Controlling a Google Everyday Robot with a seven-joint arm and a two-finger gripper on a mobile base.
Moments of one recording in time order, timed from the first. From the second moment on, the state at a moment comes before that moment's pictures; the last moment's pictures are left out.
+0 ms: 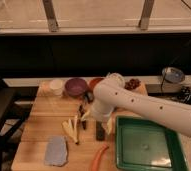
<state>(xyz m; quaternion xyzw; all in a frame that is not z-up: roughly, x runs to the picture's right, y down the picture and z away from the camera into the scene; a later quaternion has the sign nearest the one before) 0.001 0.193 0.688 -0.26 -0.28 -0.47 0.80</state>
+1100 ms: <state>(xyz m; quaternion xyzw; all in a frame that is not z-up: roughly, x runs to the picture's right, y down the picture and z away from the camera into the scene) -0.037 0.266 0.681 -0.28 -0.32 -0.48 0.77</state>
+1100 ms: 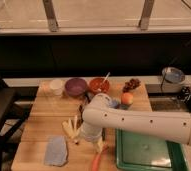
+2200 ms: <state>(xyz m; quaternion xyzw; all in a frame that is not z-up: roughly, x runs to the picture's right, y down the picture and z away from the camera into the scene) -0.004 0.345 0.749 -0.34 -0.33 -0.41 0.78</state>
